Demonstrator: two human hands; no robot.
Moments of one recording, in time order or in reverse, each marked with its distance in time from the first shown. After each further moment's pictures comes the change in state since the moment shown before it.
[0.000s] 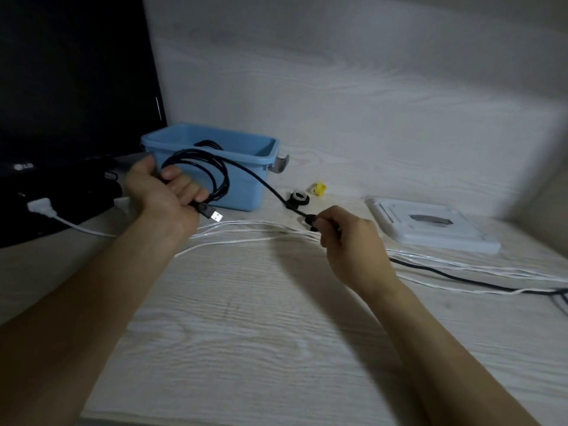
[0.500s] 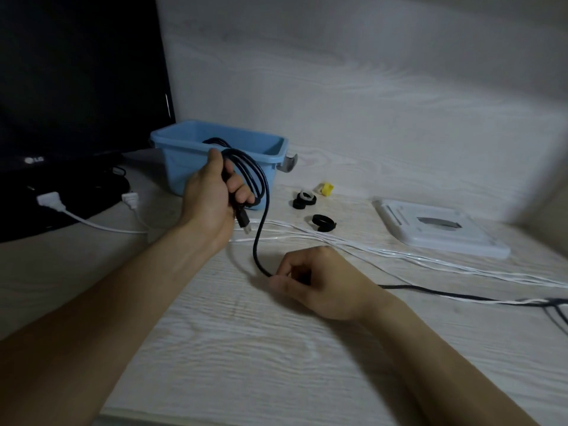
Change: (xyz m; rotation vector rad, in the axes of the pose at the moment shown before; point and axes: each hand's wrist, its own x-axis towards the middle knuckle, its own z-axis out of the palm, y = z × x) left_hand -0.016 -0.033 0.009 0.291 -0.245 0.043; right_hand -0.018 -0.030 0.013 0.209 -0.594 -0.156
